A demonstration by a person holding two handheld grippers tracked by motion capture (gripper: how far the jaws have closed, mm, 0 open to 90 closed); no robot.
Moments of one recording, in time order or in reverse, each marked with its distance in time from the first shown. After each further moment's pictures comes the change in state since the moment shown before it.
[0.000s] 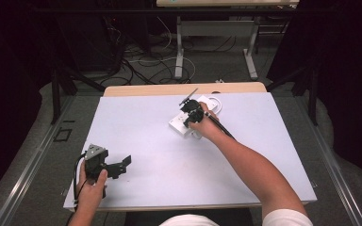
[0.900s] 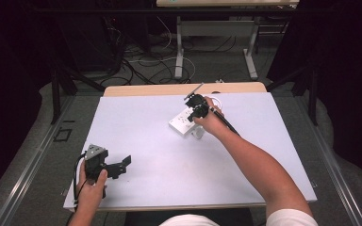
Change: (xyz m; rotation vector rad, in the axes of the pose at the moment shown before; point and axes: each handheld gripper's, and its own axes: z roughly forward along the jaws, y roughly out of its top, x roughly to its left) left arm 0.000 0.000 0.000 -0.001 0.003 -0.001; right arm -0.009 0.002 -0.021 -0.033 -0.025 0.028
